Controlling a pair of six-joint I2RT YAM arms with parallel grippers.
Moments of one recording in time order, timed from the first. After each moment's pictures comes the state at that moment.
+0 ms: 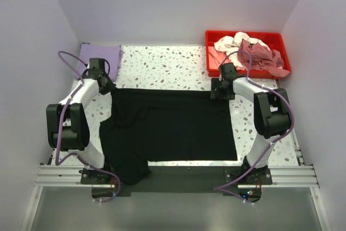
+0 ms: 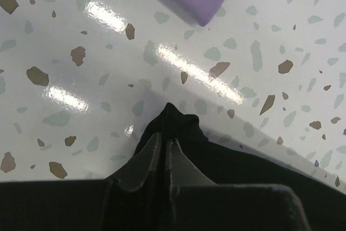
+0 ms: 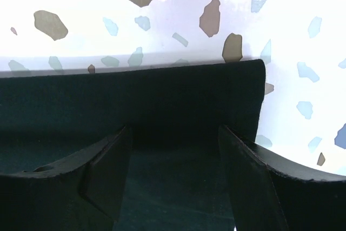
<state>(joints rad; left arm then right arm) 0.04 1.64 1.11 -0.42 -0.16 -0.55 0.21 1.84 1.16 -0.42 0.07 0.24</state>
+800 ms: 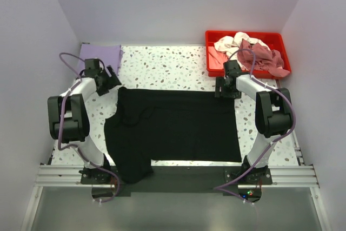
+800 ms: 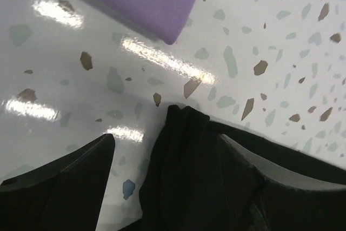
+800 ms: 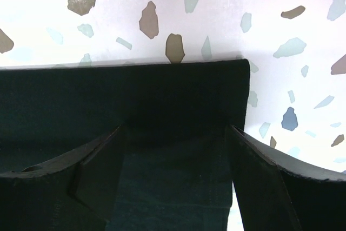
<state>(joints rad) 0.14 1.72 1.10 -0.28 0.12 -0.50 0.17 1.84 1.21 -0.51 0.14 0.23</state>
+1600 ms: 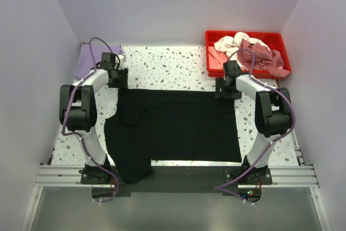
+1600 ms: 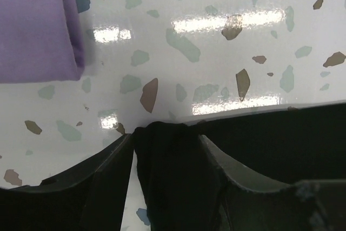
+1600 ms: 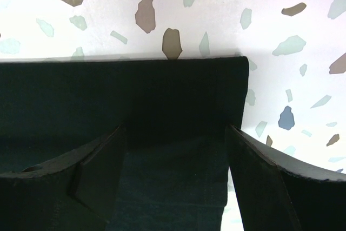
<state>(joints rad) -0.02 1.91 1.31 -0.40 0.10 0.00 0.17 1.85 1.21 -0.53 0.14 0.20</state>
